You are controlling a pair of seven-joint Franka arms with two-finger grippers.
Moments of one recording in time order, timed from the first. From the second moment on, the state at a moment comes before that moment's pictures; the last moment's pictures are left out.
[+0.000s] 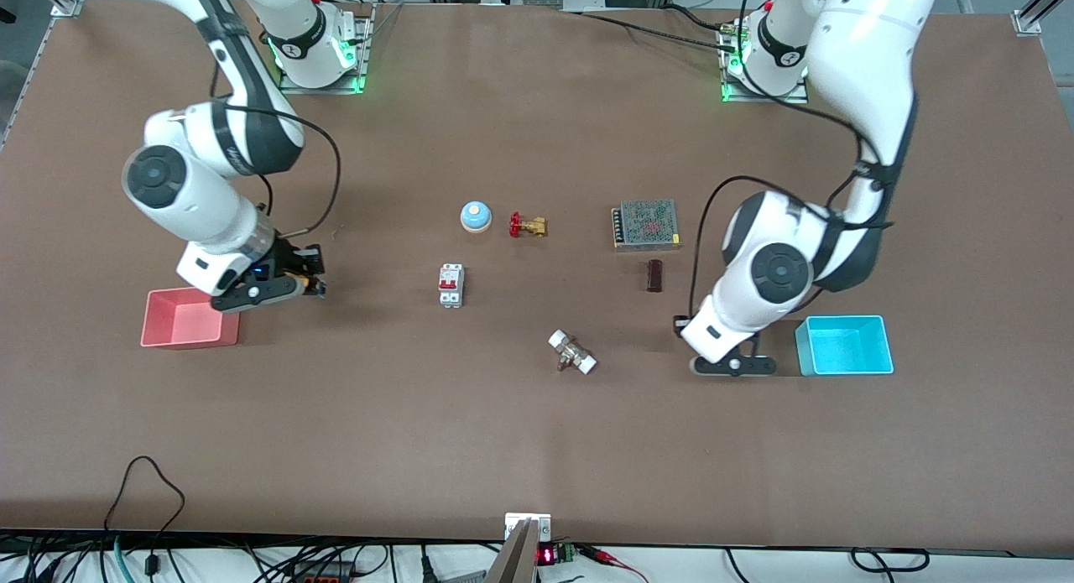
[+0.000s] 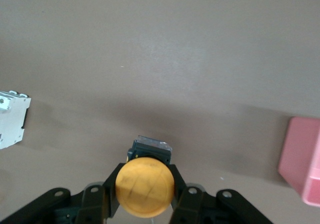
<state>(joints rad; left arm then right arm) -0.31 0.66 -0.04 -1.59 0.02 2.25 -0.36 -0.01 0.27 0.23 -2.05 -0.06 2.36 -0.01</state>
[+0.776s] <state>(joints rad) -0.38 0.73 -0.04 -1.59 0.02 2.33 -0.49 0.03 0.43 0.23 -2.10 -0.10 2.56 0.00</state>
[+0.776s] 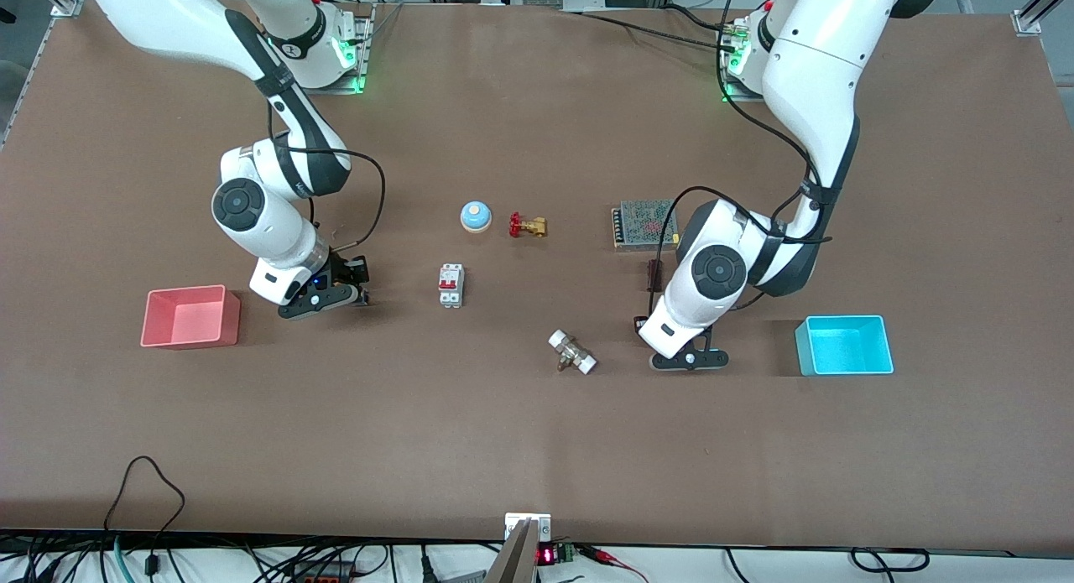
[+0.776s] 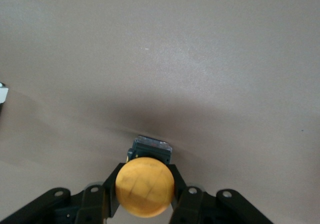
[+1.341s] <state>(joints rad) -0.38 0.73 -0.04 -1.59 0.02 2.33 -0.49 0.03 0.43 0.23 -2.10 -0.10 2.56 0.00</state>
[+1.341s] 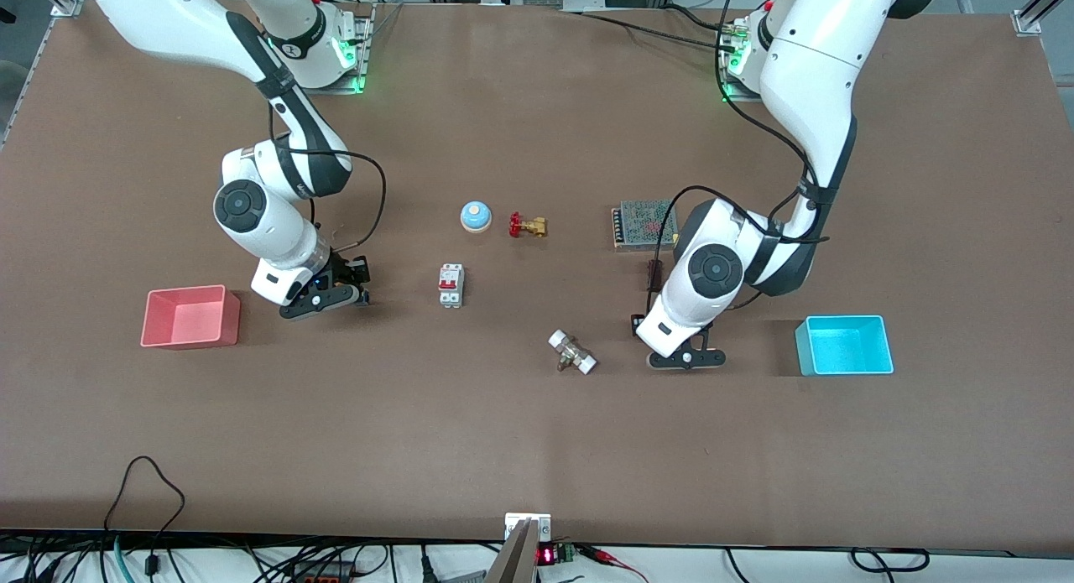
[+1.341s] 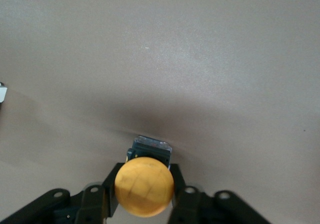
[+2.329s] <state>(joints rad) -0.31 0.49 0.00 -1.45 0.05 1.90 -0.31 -0.02 0.30 0.21 -1.81 0.03 2.18 0.00</state>
